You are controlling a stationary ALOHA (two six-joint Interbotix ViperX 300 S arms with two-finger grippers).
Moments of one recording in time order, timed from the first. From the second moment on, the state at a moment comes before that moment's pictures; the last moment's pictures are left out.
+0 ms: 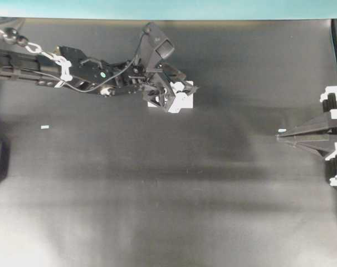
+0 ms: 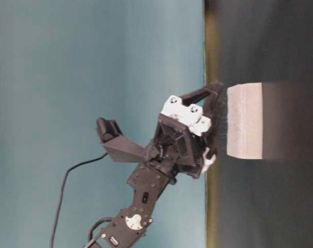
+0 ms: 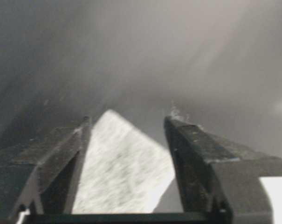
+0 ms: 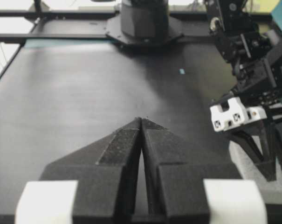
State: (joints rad) left arm 0.34 0.37 0.41 0.04 -0.23 -0.42; right arm 0.07 -1.01 1.25 0.01 -0.17 0.01
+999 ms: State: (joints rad) left arm 0.29 0.29 0.52 0.04 -0.07 -0.46; right arm 0.07 -1.02 1.27 0.01 -0.17 0.01
